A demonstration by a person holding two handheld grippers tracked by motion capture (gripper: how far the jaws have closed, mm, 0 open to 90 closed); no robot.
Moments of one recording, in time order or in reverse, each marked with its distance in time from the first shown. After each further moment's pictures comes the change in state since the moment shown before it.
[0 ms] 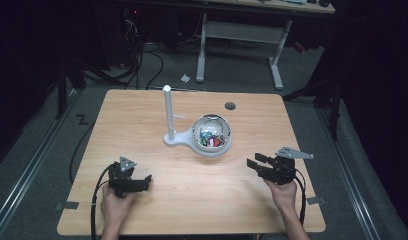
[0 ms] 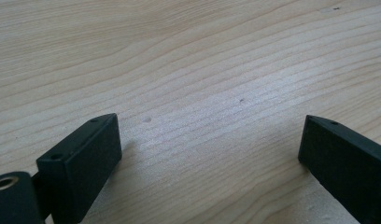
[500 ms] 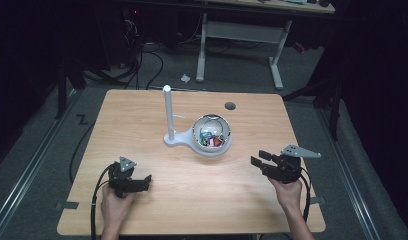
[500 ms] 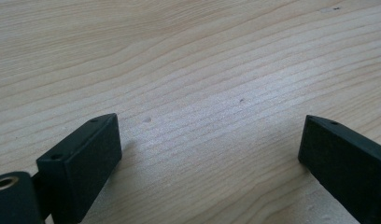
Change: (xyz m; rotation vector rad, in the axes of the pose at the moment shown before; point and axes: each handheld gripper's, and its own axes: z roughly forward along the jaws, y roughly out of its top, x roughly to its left) left arm 0.000 0.000 0.000 0.000 0.000 0.001; right arm 0.002 0.011 -0.016 -0.028 -0.001 -0.013
